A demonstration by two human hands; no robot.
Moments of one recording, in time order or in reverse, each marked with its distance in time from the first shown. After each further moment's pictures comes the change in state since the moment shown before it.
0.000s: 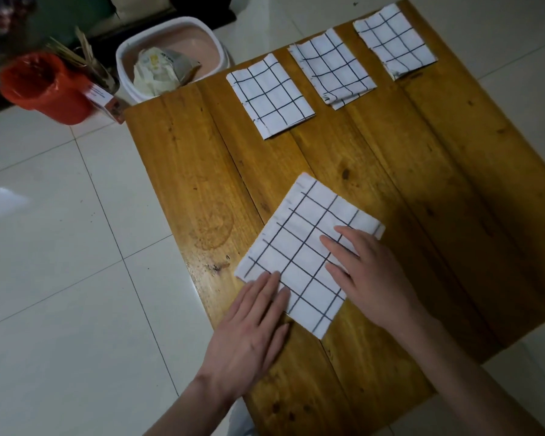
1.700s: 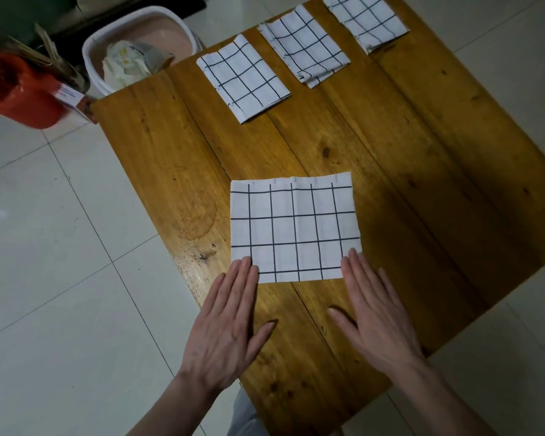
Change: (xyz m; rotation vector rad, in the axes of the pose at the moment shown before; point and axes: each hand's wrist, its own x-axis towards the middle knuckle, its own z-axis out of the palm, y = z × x) left_hand -0.017 -0.011 0.004 0.123 -0.101 -0.064; right_hand -0.104 -0.024 0.031 -0.110 -0.133 0.194
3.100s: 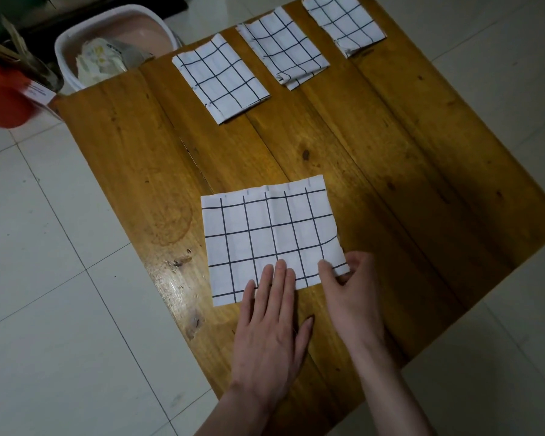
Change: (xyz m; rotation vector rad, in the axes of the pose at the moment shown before) left_hand 0.037 0.095 0.004 -0.104 0.018 -0.080; right_hand 0.046 -0.043 -0.058 0.875 0.168 0.810
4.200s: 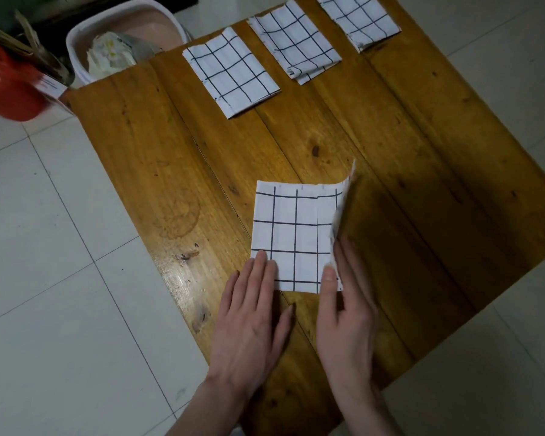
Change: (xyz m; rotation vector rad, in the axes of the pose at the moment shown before) left_hand -0.004 -0.035 -0.006 -0.108 0.094 -0.047; right_hand -0.040 0.011 0.023 0.136 0.178 -0.507
